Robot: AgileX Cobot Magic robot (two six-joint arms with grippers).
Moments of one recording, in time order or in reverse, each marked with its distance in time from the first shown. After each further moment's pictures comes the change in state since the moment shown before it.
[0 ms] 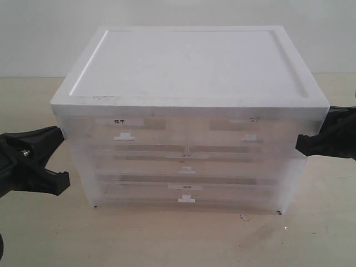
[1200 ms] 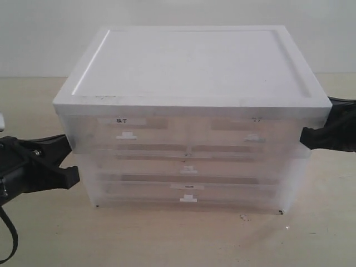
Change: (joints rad) left arm 0.009 0.083 -0.043 0.088 0.049 -0.231; right arm -0.018 0.000 -0.003 -0.025 -0.053 0.023
